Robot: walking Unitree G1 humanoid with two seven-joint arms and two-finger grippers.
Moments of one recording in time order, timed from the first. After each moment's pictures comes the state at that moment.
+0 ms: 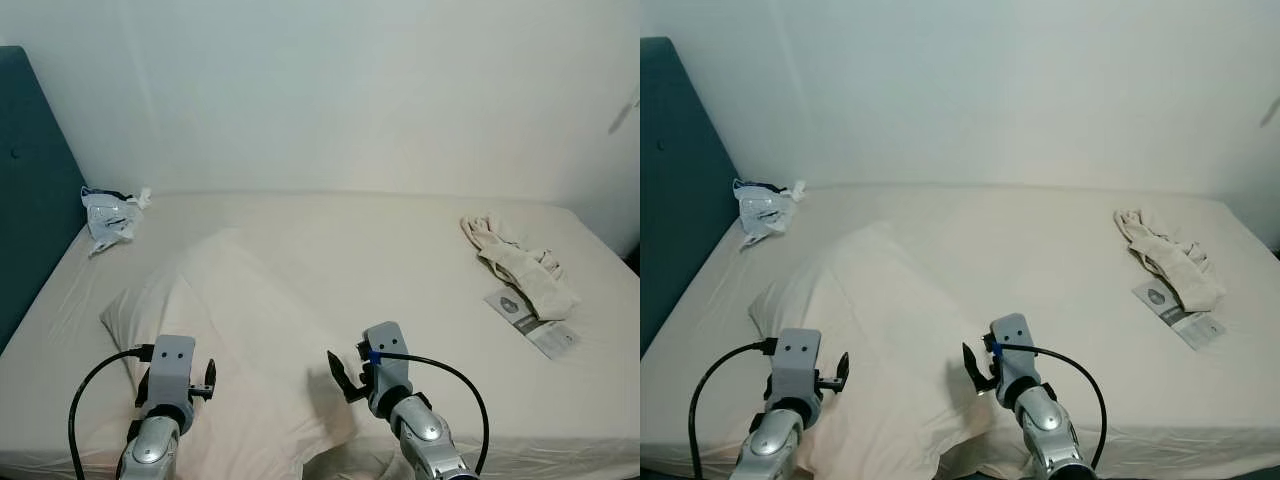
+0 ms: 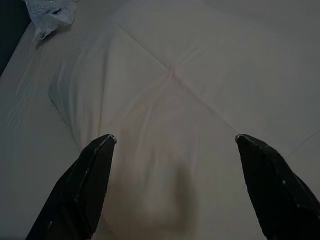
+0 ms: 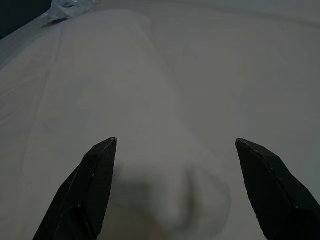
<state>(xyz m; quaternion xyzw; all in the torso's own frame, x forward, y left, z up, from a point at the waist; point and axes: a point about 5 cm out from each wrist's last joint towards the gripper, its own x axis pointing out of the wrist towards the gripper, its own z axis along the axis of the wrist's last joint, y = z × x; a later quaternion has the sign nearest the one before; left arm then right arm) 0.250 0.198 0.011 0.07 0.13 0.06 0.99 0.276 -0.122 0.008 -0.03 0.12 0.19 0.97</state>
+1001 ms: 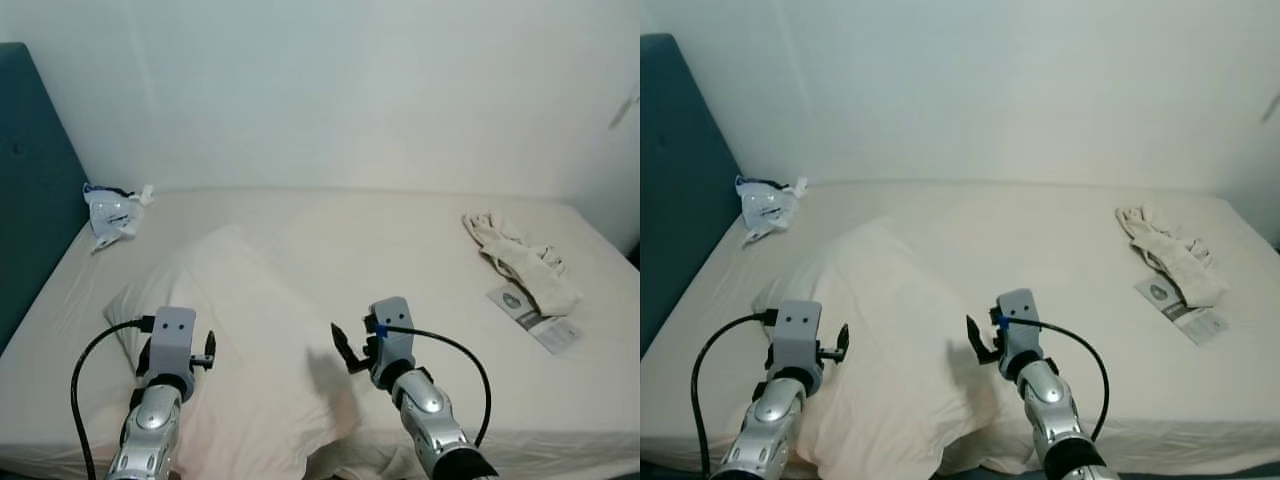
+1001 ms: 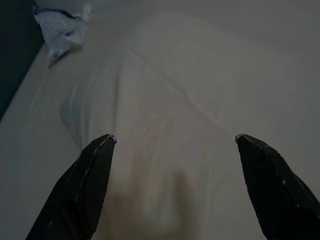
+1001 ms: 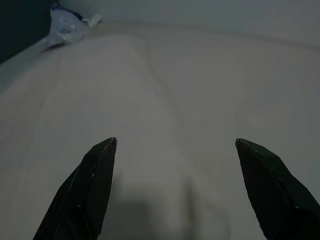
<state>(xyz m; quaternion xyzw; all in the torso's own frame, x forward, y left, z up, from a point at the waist) 0.278 0.199 0.035 0.08 0.10 0.06 0.99 0.303 -0.127 0.035 -0.02 0.08 0.17 0.98</state>
